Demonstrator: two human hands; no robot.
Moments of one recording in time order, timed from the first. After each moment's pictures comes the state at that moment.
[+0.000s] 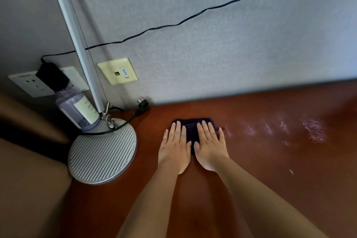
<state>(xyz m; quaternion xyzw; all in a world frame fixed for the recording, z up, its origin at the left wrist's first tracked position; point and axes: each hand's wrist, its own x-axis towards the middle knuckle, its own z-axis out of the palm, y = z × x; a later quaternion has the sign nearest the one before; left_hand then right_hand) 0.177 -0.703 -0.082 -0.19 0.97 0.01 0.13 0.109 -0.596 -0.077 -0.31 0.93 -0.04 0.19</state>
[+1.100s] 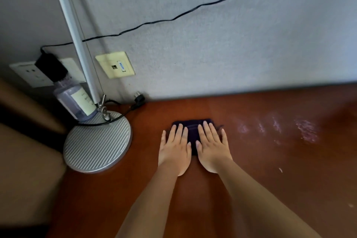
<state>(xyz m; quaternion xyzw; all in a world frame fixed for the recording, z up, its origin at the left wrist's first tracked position) 0.183 -0.670 -0.082 -0.21 0.97 0.05 0.10 0.106 -0.563 -0.086 -0.34 0.92 -0.02 0.17</state>
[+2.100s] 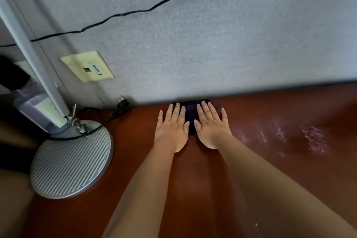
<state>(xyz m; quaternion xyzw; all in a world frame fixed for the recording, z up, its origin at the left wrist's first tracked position) 0.086 -0.708 -0.085 -0.20 0.97 0.05 0.13 0.008 -0.592 -0.087 -0.34 0.93 -0.01 0.17</state>
